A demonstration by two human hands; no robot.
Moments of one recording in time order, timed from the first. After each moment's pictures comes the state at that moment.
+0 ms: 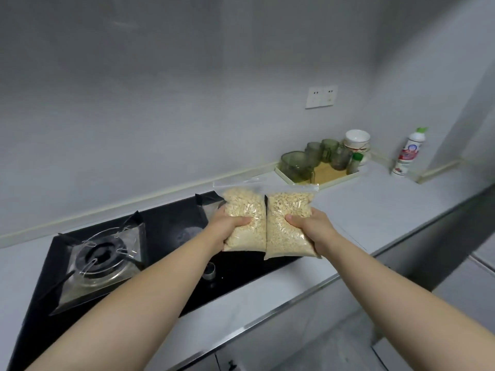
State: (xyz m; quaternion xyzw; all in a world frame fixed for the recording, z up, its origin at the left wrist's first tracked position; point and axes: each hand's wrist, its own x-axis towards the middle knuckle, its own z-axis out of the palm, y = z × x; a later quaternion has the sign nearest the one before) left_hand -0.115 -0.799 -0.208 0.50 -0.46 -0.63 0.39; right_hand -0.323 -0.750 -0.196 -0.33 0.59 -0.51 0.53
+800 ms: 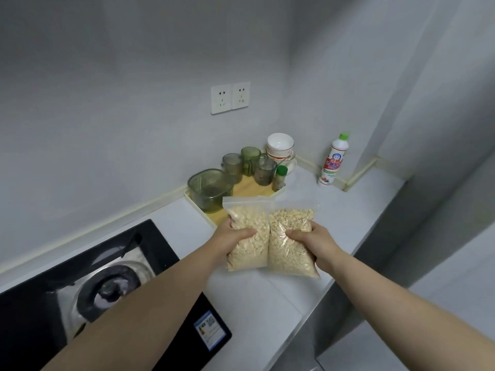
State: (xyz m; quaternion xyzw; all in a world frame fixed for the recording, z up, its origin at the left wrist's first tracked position) left_hand -0.413 -0.994 -0.253 0.44 -0.50 -0.71 0.24; right_hand -0.593 -0.882 -0.226 -0.22 0.66 -0.54 0.47
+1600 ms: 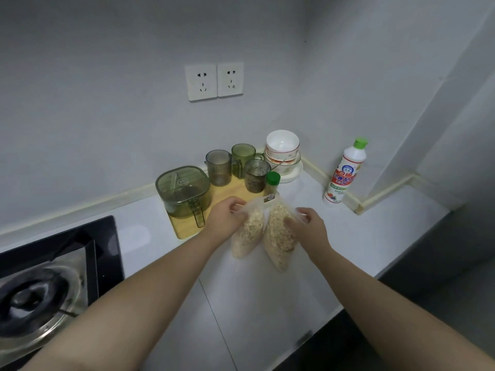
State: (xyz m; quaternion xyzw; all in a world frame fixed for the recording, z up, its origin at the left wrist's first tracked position) left_hand -0.572 -1.071 -0.272 0.56 -0.70 -0.36 0.28; right_hand -0.762 -1.001 -0.284 -0.37 0.76 -0.43 0.31
